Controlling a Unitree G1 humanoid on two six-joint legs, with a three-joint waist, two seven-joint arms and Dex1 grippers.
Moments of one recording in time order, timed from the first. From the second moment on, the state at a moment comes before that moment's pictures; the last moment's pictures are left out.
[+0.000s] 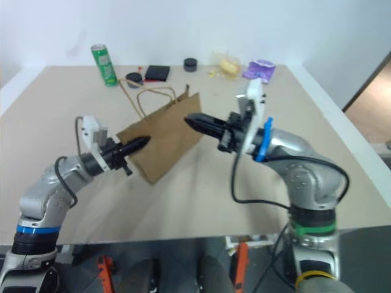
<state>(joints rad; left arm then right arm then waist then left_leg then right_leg) -0.40 0.48 0.09 -0.18 -0.63 0.50 -0.80 -0.61 -0.59 -0.19 -0.34 0.84 0.91 0.88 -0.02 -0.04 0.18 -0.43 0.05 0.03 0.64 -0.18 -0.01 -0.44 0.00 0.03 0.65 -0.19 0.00</state>
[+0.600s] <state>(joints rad) -0.52 0.65 -0.09 -0.06 -0.59 0.48 -1.33 -0.54 -1.13 -0.37 -0.12 0.87 0.92 1.29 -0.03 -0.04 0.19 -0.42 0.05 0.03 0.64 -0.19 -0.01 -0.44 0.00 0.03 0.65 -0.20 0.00</state>
